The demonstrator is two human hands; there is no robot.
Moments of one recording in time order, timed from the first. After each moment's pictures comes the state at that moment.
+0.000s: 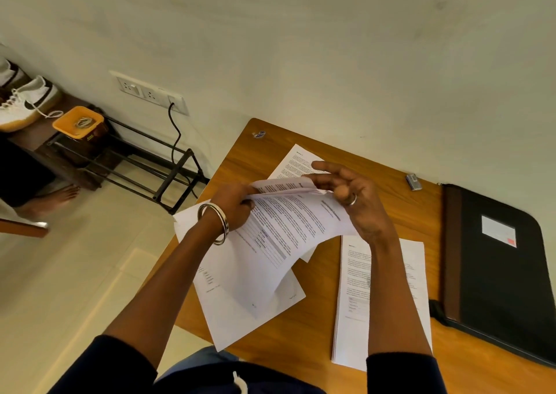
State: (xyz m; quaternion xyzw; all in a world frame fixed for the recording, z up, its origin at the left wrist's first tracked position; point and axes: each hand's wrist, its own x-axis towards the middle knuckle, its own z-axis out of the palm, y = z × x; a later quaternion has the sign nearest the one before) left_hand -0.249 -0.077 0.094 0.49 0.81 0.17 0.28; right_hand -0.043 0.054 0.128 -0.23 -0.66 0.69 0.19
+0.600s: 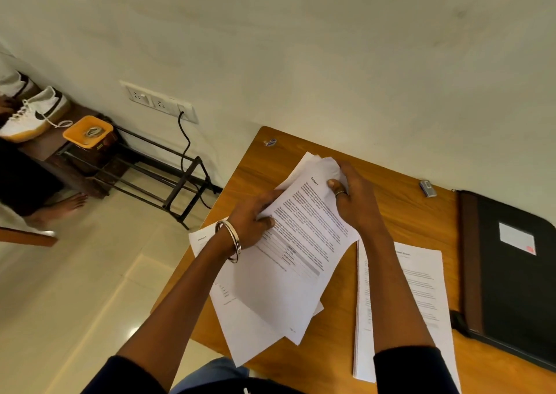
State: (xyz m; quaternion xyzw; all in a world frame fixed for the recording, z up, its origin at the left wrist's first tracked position) left_hand -0.251 -0.093 0.101 0.49 0.74 0.30 0.35; right_hand -0.093 0.046 0.114 -0.42 -0.80 0.38 0.20
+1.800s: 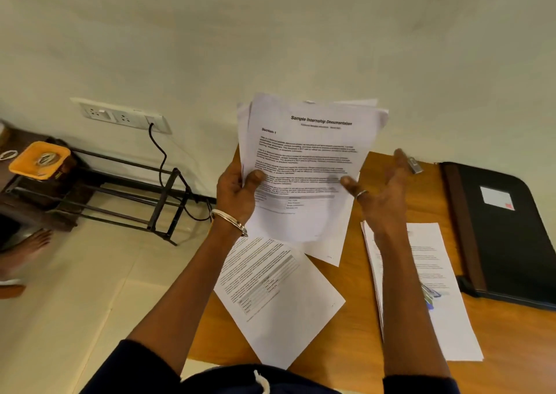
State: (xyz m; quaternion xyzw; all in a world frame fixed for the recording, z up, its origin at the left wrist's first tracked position) left_hand -0.315 -0.053 0.074 0.33 0.59 0.67 0.32; right_hand -0.099 0.027 0.111 -0.60 -0.57 0.41 0.39
